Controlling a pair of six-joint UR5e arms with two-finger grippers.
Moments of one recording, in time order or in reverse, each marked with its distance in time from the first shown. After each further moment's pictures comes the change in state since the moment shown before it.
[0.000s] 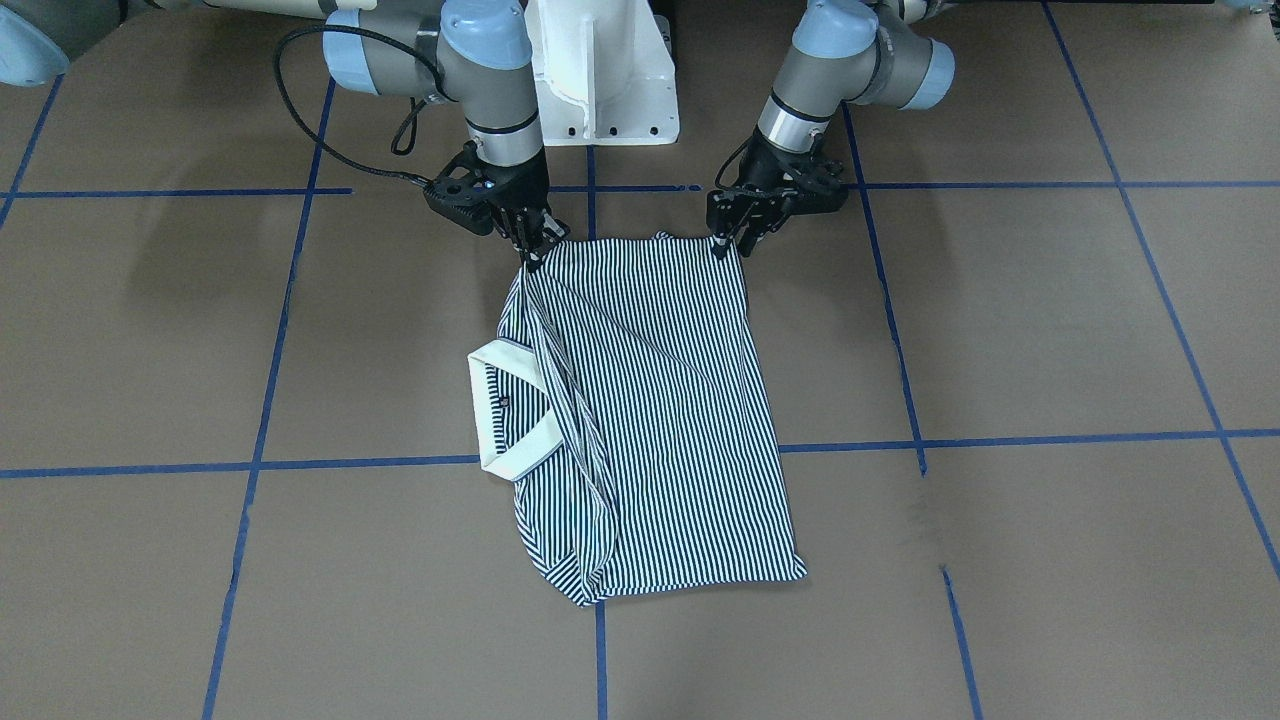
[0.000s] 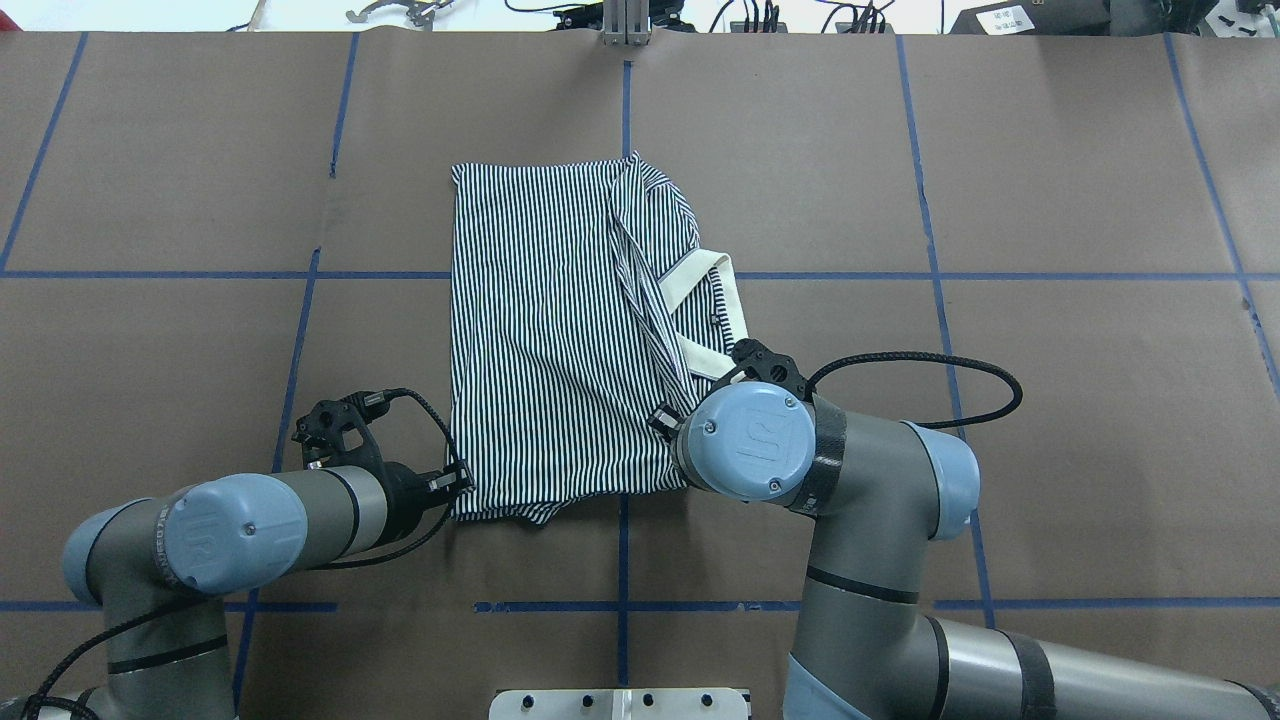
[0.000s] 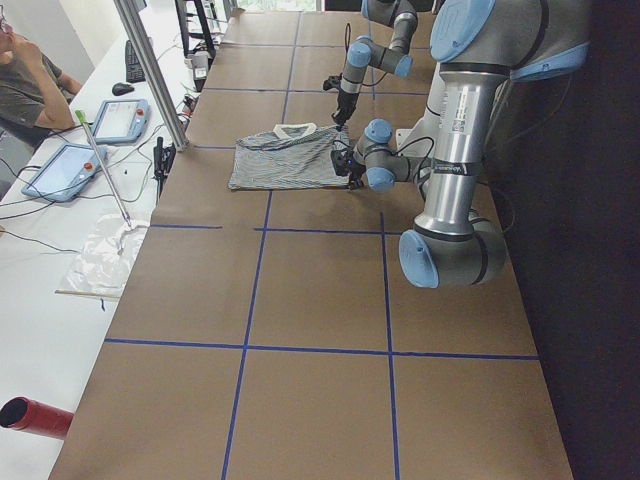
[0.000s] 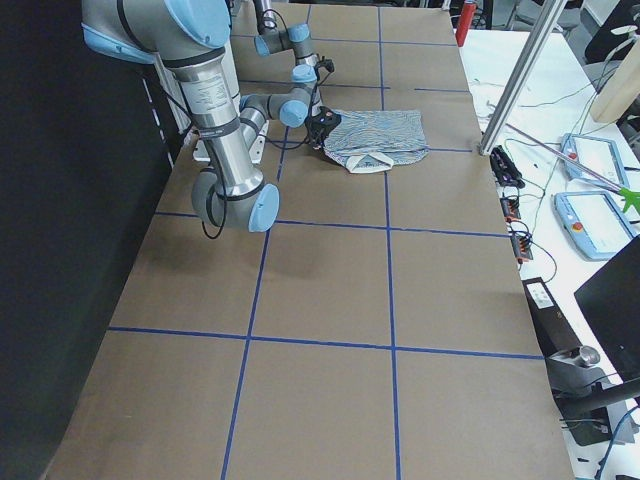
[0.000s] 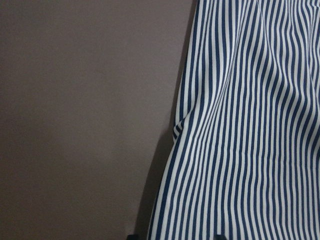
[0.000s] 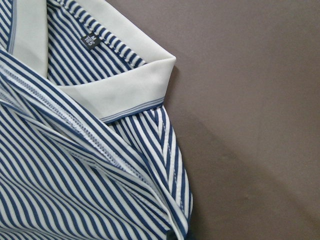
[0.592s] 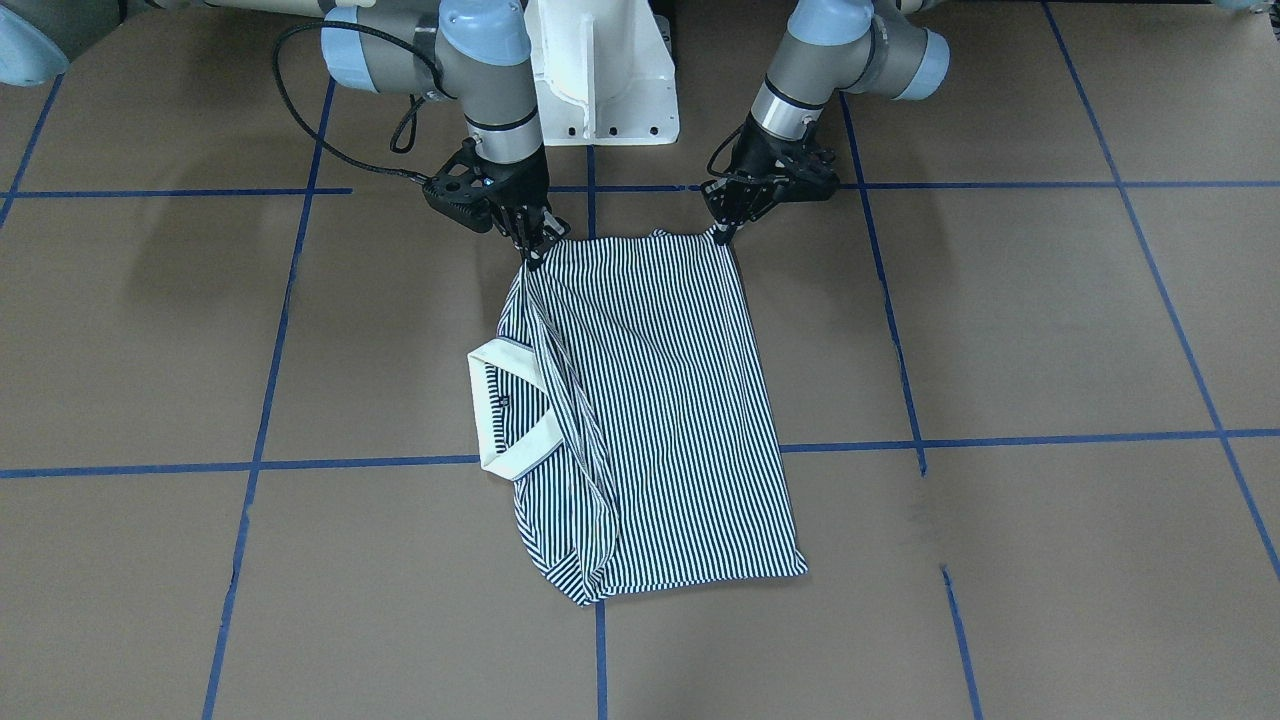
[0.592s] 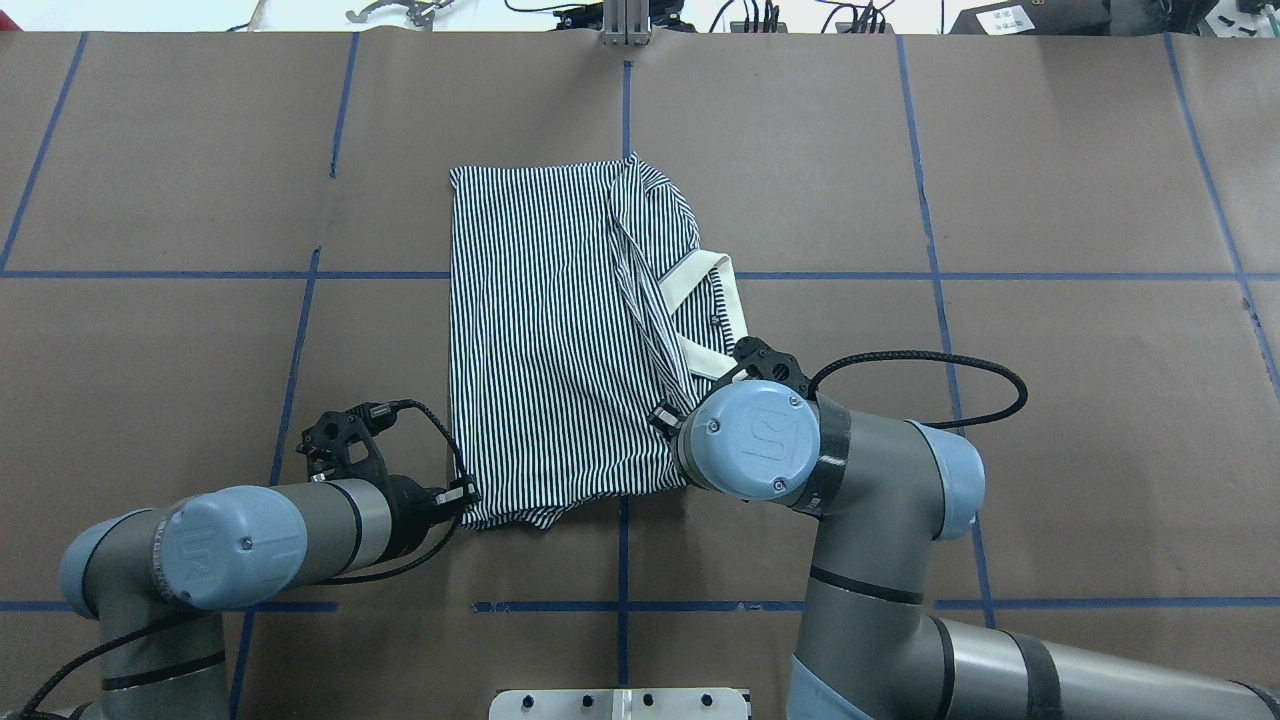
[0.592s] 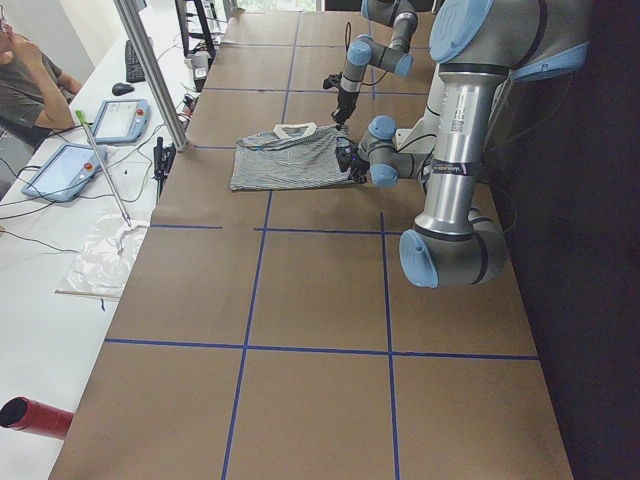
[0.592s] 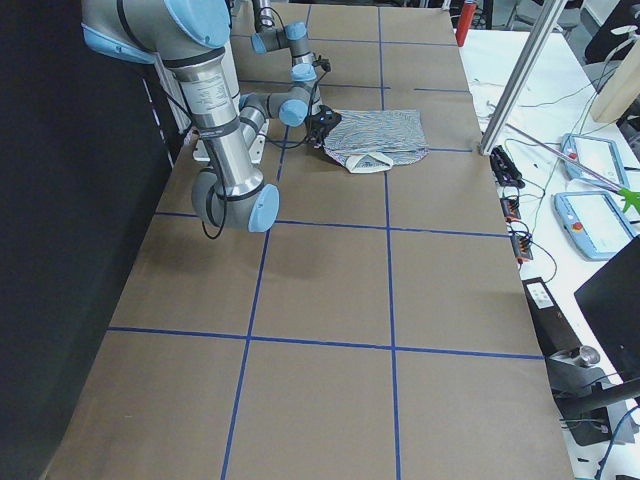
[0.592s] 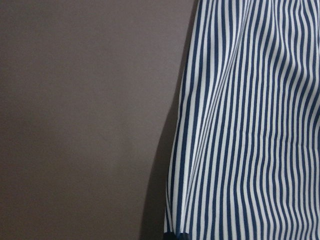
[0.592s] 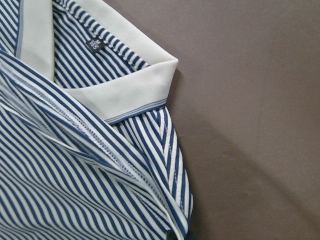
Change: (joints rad) left arm 0.020 0.001 -0.072 0.047 -0.013 -0.014; right arm 0.001 -0.011 0.043 -0.014 0.000 0.020
